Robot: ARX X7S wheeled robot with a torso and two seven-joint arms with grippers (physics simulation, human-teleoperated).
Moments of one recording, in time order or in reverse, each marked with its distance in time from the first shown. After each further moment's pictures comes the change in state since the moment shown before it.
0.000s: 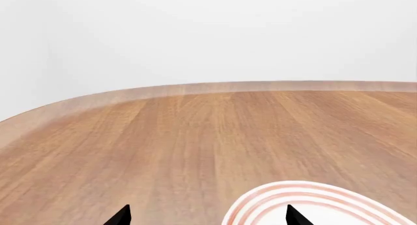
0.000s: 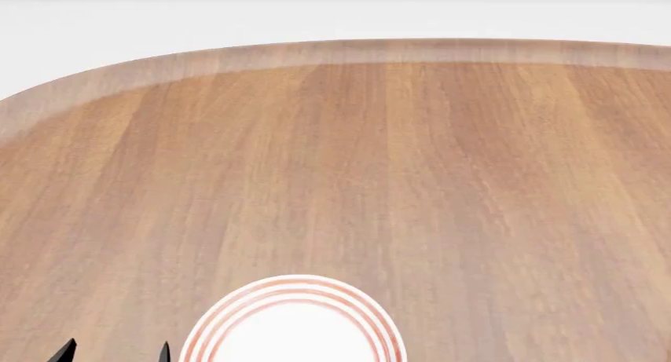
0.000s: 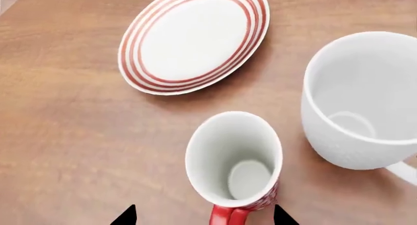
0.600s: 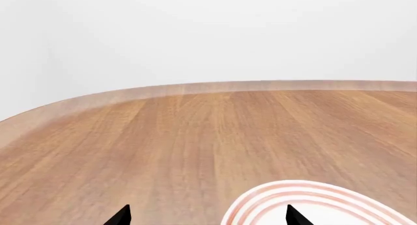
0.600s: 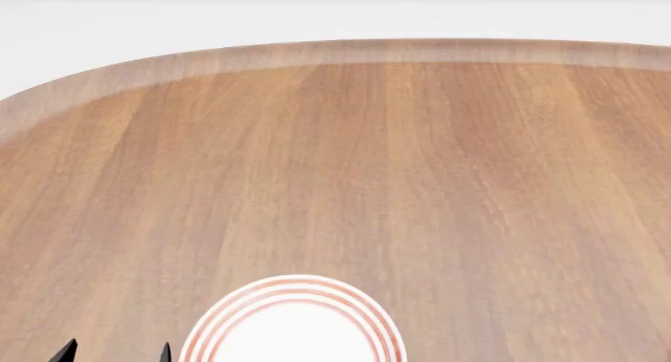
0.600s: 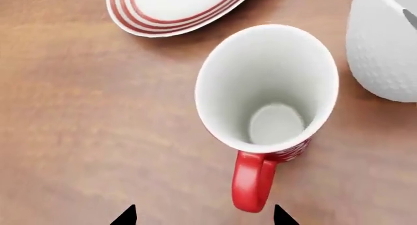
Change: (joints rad) left arm -0.003 -0.009 0.014 -0.003 -0.008 0.004 -0.011; right arm 0.033 -0.014 -0.059 0.239 0.090 -0.192 -0.061
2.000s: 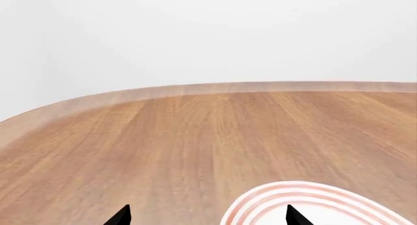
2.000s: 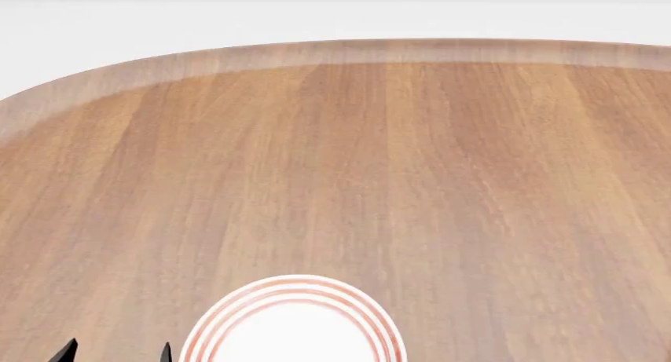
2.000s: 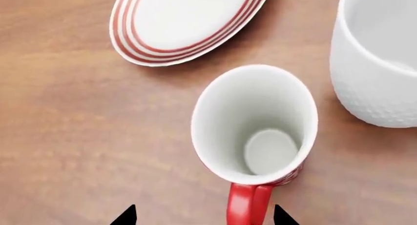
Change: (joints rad) left arm -0.004 -0.022 0.028 0.001 -0.021 0.013 -0.022; right arm -0.023 0.084 -0.098 -0.008 0.048 -0.125 0.051
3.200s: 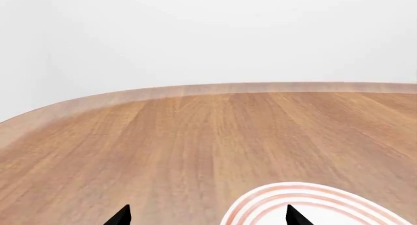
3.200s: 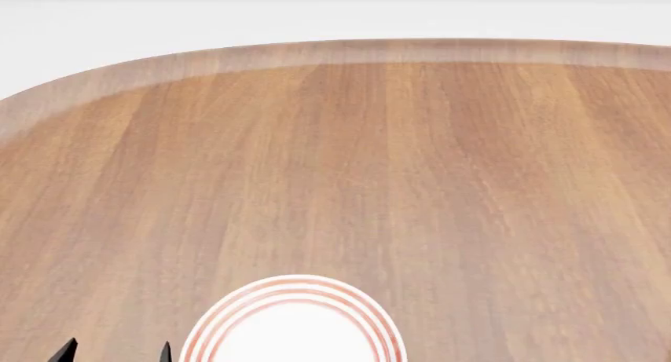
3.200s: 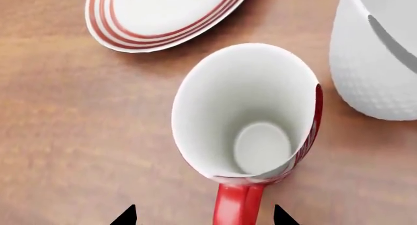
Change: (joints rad) left arm -0.006 -0.017 0.022 0.000 -0.018 0.007 -0.020; right arm 0.027 0.015 -0.034 0.141 -0.004 -0.054 -0.024
